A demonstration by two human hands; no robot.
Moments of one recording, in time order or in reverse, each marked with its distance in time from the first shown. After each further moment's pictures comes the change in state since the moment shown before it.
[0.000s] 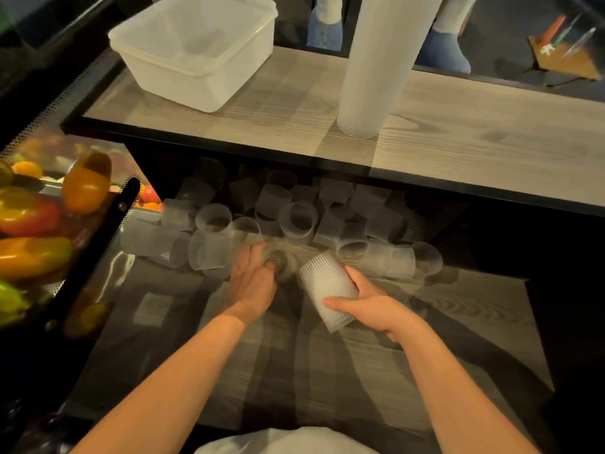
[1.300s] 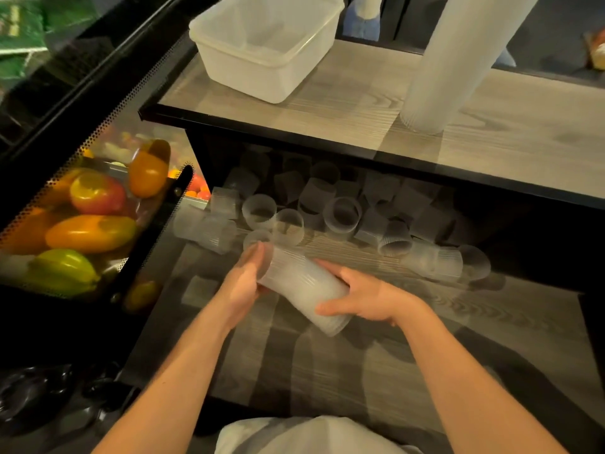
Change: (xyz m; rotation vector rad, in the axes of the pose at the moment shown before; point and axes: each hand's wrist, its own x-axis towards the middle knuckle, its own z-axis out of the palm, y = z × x) left_hand -0.053 -0.073 -0.054 -1.532 -0.134 -0.463; right_hand 0.021 -0.057 0.057 -0.249 -0.303 -0.179
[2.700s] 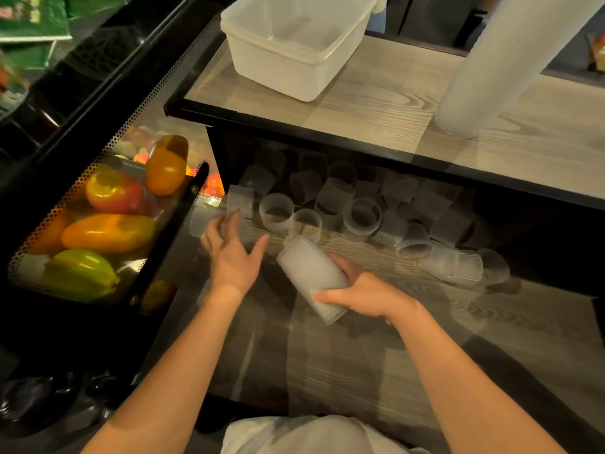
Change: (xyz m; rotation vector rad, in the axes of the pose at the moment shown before) left_hand 0.048 0.009 -0.051 0.830 0.543 0.412; right_hand 0.025 -0.034 0.025 -0.028 0.157 0.045
